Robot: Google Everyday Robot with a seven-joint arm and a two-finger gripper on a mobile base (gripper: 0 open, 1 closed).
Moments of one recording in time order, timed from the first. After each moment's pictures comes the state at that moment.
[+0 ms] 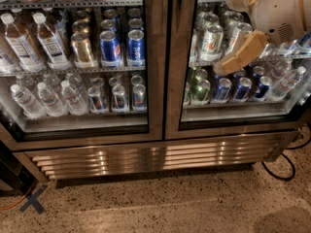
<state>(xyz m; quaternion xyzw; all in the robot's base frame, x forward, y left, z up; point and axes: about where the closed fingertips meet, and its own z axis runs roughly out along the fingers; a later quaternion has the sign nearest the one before) 0.551 -0.140 1.012 -0.58 0.65 0.14 0.47</state>
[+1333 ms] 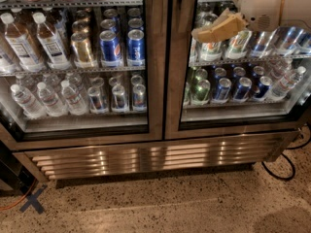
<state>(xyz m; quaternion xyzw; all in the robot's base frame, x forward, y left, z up) 0.603 -0.117 1.045 -0.54 0.58 0.16 0.59</state>
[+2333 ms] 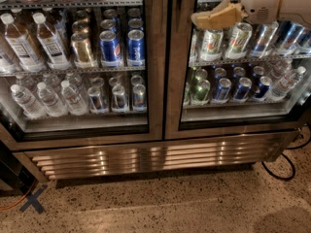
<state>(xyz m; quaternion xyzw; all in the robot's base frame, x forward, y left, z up) 0.621 -0.121 1.061 -0.52 0.56 0.16 0.62</state>
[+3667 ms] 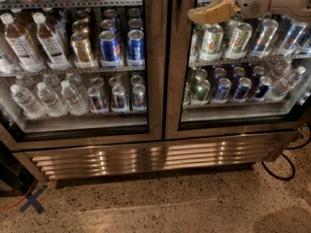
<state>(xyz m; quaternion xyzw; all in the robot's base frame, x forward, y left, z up) 0.653 -0.112 1.056 -0.54 0.55 0.19 0.61</state>
